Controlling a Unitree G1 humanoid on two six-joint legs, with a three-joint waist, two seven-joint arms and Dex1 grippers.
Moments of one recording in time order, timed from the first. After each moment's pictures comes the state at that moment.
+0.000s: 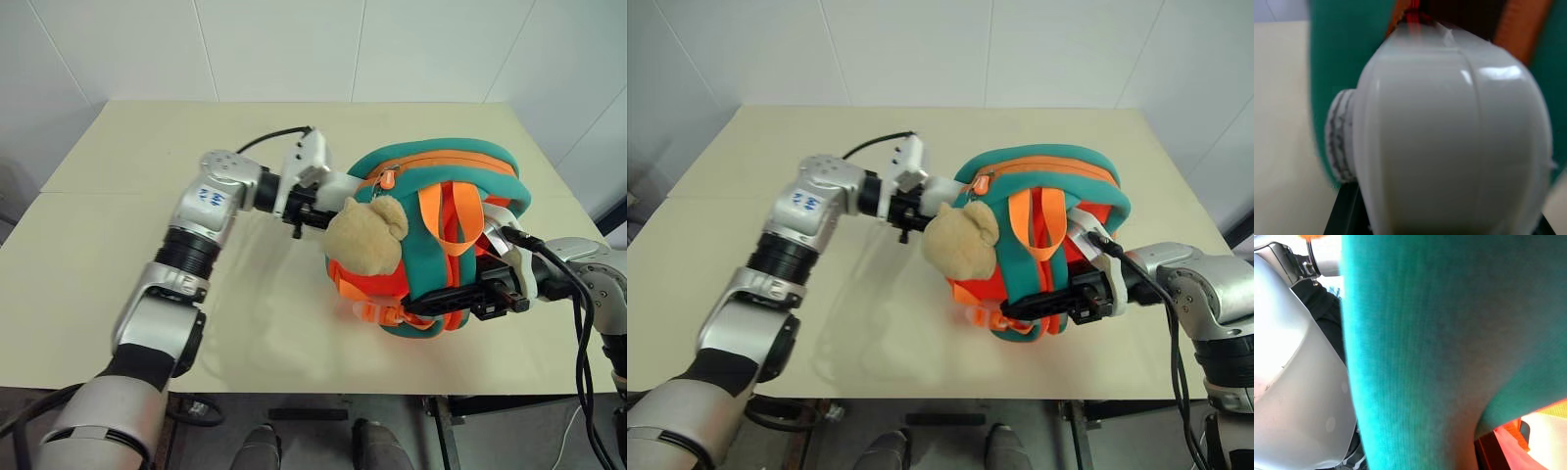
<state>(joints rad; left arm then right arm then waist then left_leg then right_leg) -1.20 0.31 -0.22 0.59 -0.18 0.34 -1.25 -0.61 -0.93 0.03 -0.13 0.85 0.98 1.50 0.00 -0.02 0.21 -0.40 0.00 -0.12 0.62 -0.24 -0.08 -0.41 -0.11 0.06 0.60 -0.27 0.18</state>
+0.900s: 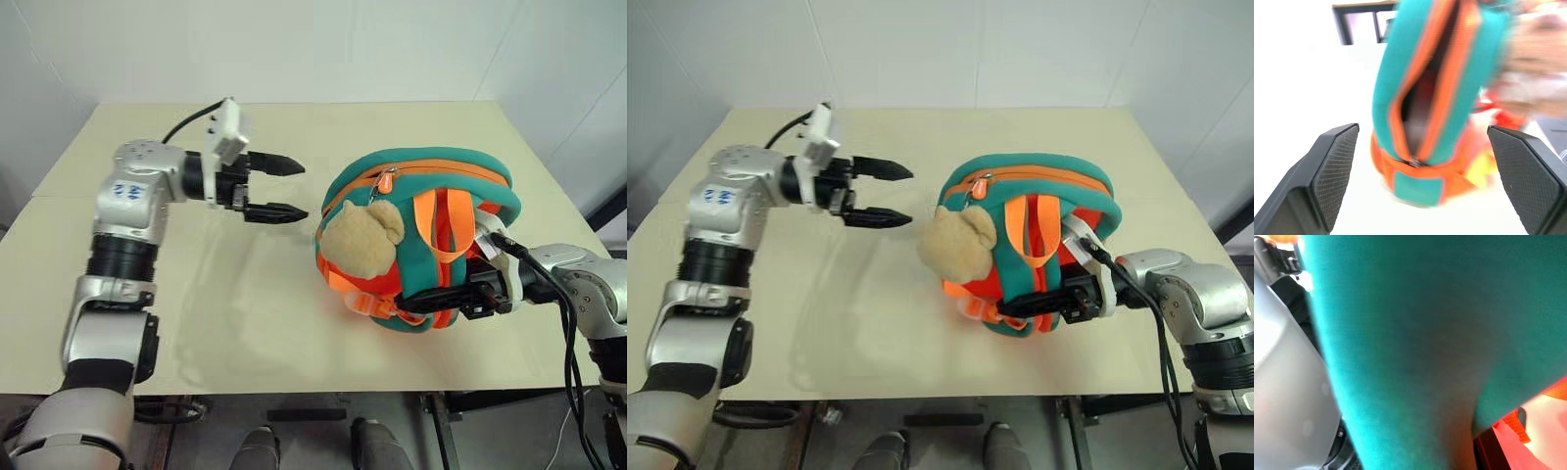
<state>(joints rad) -1.05 0.62 0.00 0.34 -0.36 0.43 -1.41 -0.59 -0.89 0.06 -0.06 0.78 0.89 1.48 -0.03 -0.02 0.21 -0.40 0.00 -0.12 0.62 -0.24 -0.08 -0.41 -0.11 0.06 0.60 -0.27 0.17</state>
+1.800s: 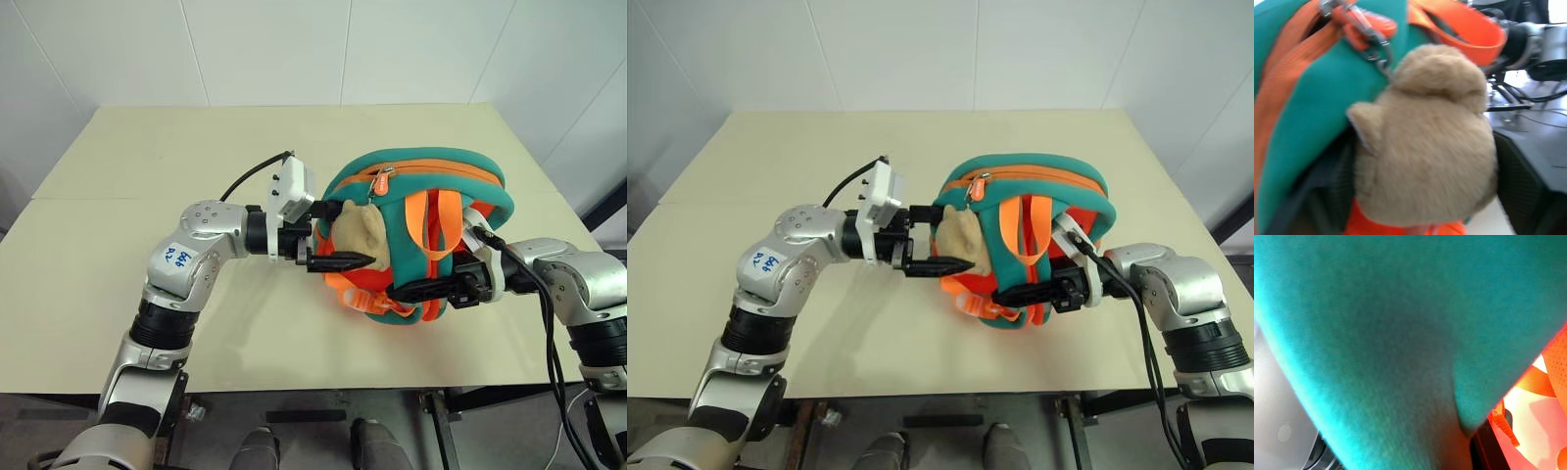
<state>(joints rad) -0.83 0.41 -0.12 -0.10 -0.43 0.57 -1.01 -0.66 -0.83 0.11 0.04 0.71 0.85 1.50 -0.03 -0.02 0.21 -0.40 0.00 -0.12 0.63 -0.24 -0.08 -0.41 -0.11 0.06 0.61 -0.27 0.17</state>
